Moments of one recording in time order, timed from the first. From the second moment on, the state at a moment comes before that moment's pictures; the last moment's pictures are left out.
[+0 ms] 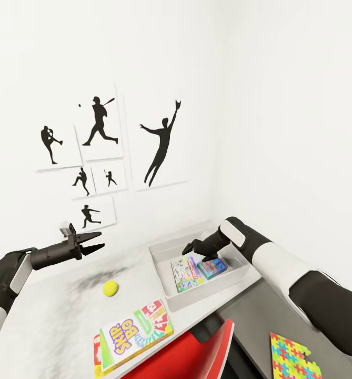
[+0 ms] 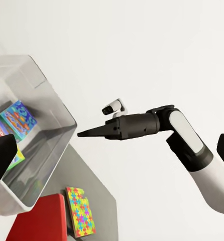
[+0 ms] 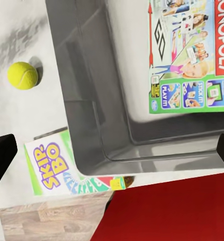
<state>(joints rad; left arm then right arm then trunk) -0.75 0.39 0.15 -0.79 0.42 1.01 -1.33 -1.18 -0.01 0.70 -0.36 -1.11 1.05 0.06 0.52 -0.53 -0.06</state>
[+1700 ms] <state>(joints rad) -0.75 0.39 0.14 -0.79 0.42 1.01 -1.33 -1.18 -0.01 0.70 -0.36 -1.11 1.05 0.06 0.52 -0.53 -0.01</state>
